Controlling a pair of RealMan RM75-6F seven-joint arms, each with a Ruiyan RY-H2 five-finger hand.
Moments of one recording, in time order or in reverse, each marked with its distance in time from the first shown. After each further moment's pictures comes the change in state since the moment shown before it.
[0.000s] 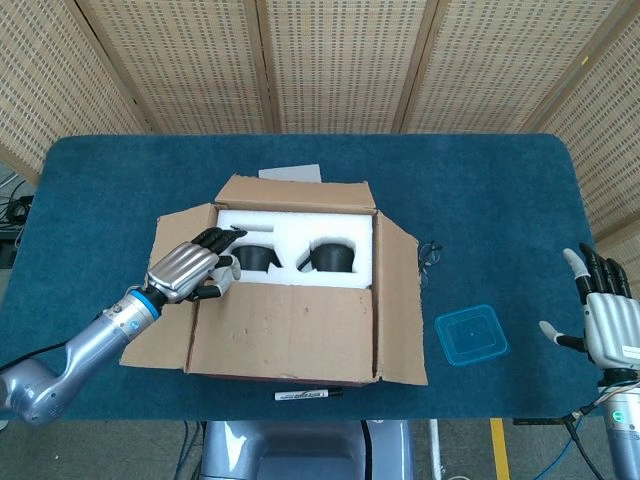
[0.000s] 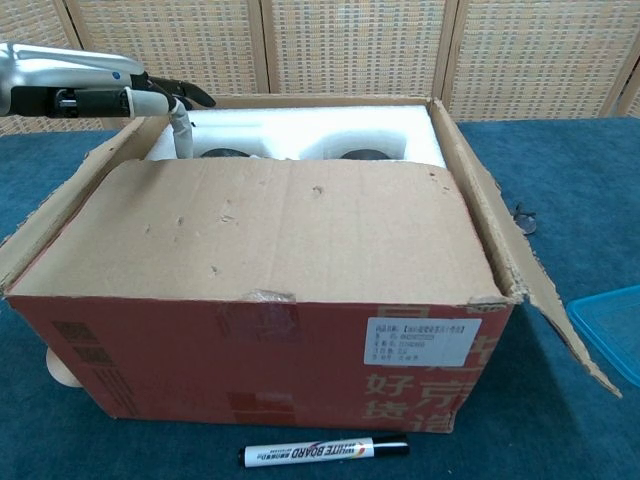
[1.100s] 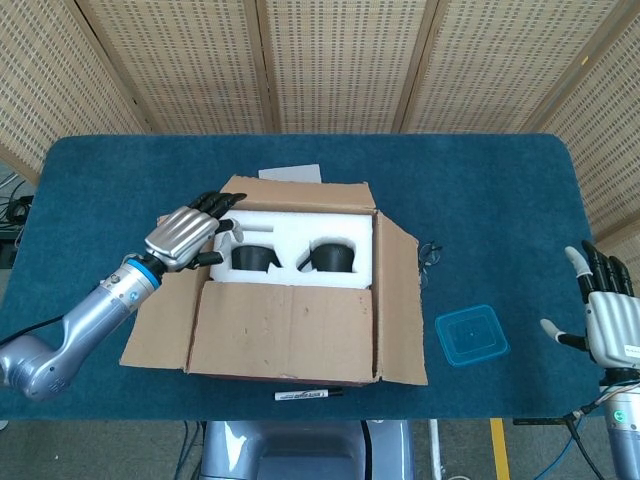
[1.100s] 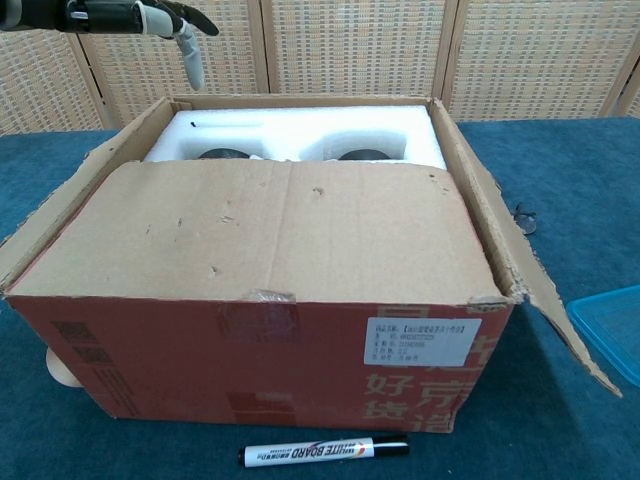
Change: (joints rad) left arm -0.052 0.062 -0.114 -0.001 -0.117 -0.046 0.081; right arm 0.001 0.004 0.001 -0.003 -0.007 0.008 -0.002
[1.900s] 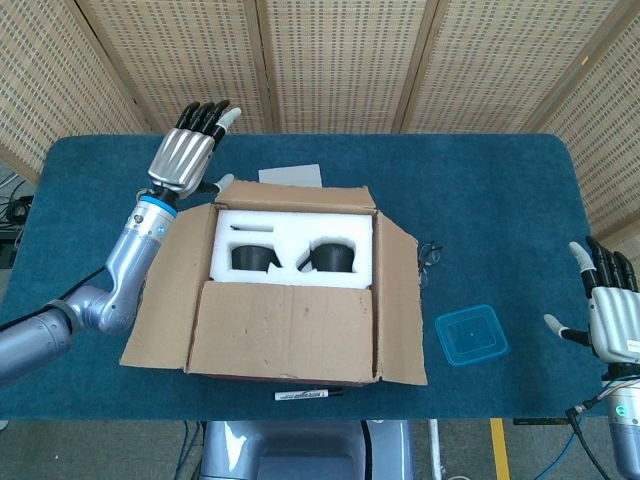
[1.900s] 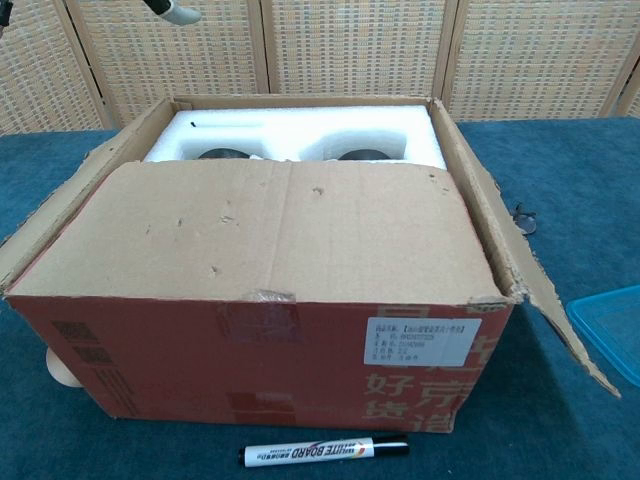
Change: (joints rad) left arm -0.135 -0.296 -0.115 0.457 -0.171 0.137 0.201; right arm 0.012 -0.002 0.013 0.019 0.018 -0.006 -0.006
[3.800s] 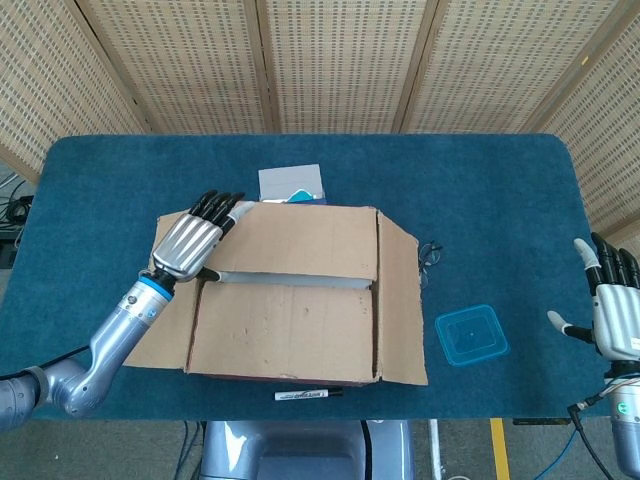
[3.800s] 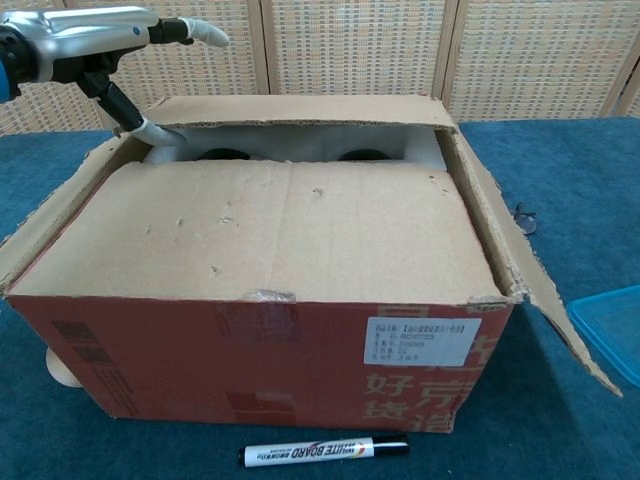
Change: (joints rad) left arm 0.183 0.068 0.184 -0.369 0.175 0.180 0.020; right arm 0.004 -0.006 0.007 0.019 0.005 0.012 0.004
